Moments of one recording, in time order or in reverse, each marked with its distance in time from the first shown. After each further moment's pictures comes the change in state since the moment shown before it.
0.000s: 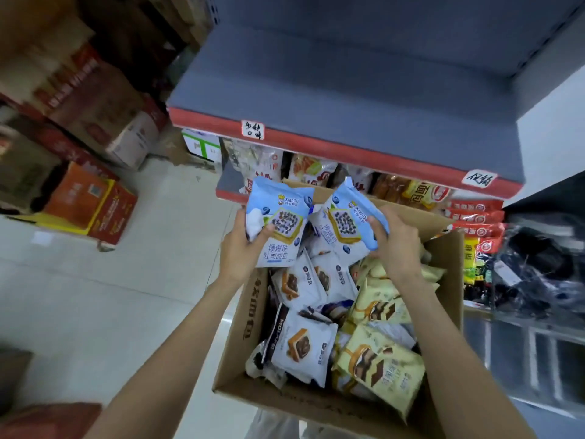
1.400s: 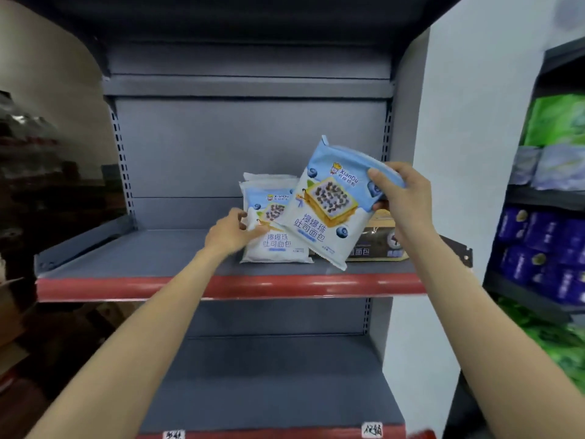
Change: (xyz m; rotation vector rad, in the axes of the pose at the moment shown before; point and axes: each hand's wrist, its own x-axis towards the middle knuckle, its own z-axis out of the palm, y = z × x) left_hand 0.163 0.475 -0.078 0.259 0.092 0.608; right_hand 0.127 -0.220 -0.413 0.772 0.710 -0.463
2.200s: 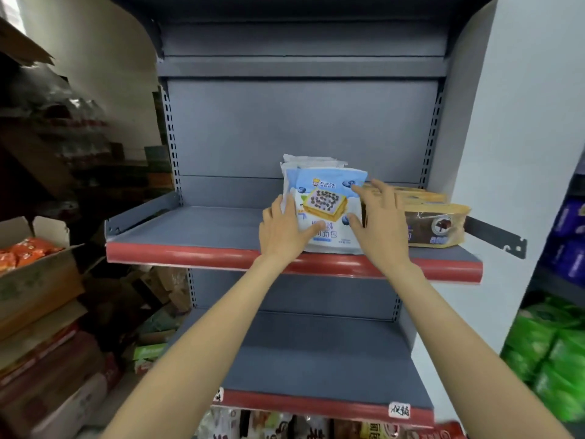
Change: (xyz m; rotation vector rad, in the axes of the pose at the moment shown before) left_hand -0.071 0.023 0.019 0.185 0.162 0.111; right_hand -0.058 0.063 0.060 -0.890 -0.174 -0.377
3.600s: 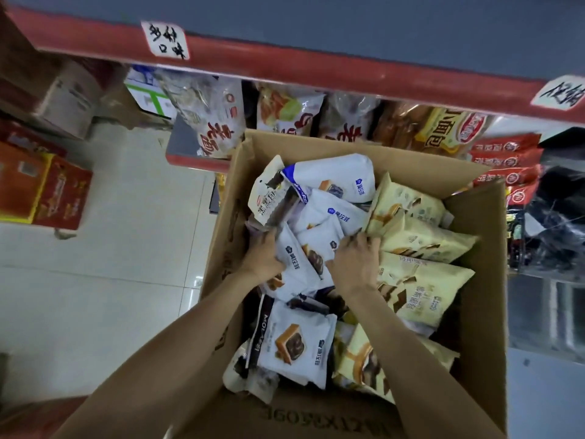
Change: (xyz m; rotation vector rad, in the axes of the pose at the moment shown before) left_hand -0.471 -0.281 0.306 -0.171 -1.122 -0.666; right_hand -0.566 0.040 0.195 -0.627 -1.507 0.027
